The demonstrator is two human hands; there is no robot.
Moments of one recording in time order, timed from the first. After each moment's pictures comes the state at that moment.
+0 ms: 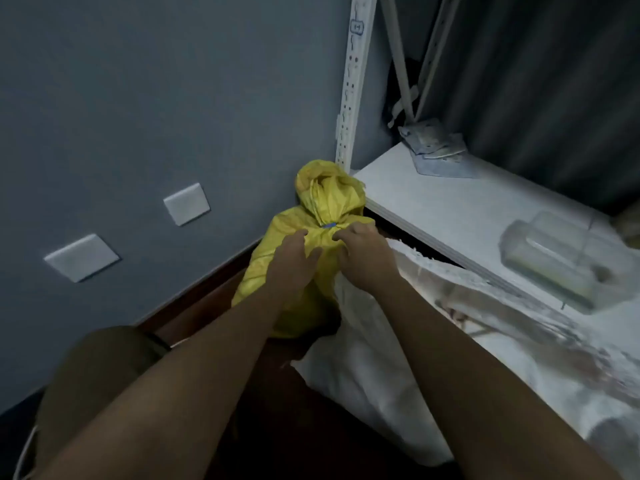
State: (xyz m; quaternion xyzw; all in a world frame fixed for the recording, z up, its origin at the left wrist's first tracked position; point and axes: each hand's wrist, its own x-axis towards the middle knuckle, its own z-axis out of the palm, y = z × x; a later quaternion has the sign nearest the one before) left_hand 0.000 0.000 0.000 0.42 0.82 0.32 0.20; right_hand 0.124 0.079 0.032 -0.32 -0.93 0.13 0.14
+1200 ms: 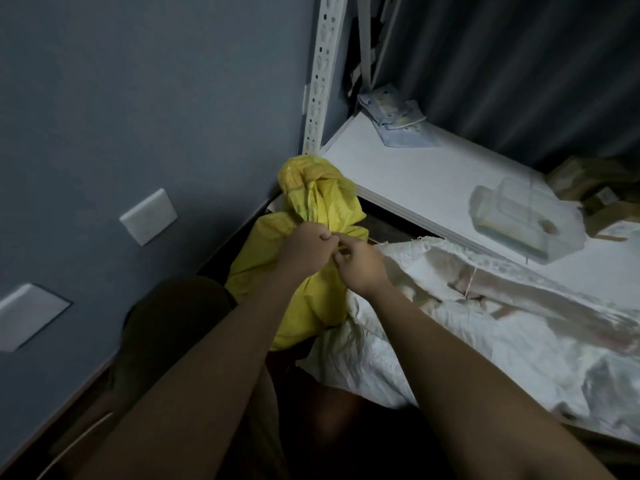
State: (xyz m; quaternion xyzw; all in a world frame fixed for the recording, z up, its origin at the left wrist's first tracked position) left_hand -0.068 0.036 0.005 0.52 0.72 0.31 0.34; right_hand 0.054 0.065 -0.008 -0.51 -0.79 0.31 0.14
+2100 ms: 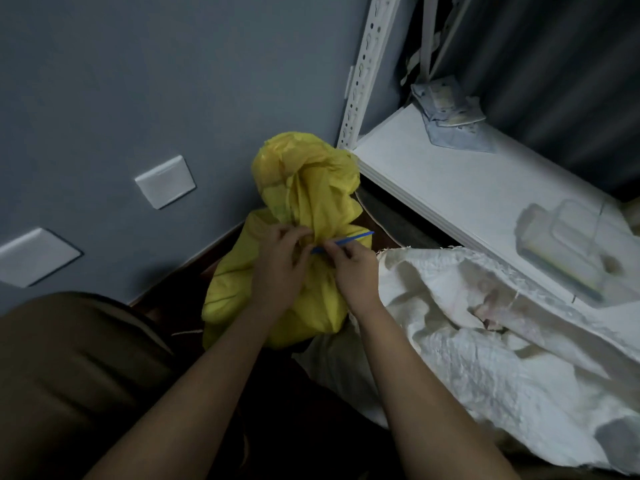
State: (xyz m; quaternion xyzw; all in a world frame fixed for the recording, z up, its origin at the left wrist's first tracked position) left_hand -0.062 -0.006 -0.043 0.46 0.77 0.44 0.09; right_hand 0.044 0.067 -0.035 -0.51 -0.65 0.48 0.29
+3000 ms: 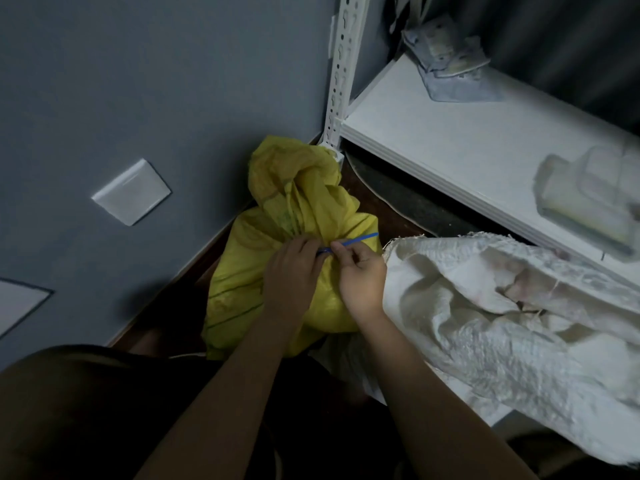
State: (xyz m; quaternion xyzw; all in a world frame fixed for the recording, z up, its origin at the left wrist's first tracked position) left_hand -0.075 0.021 -0.097 0.58 0.76 0.28 0.04; right_hand 0.024 0.068 -0.080 -0.57 -0.57 0.47 0.36
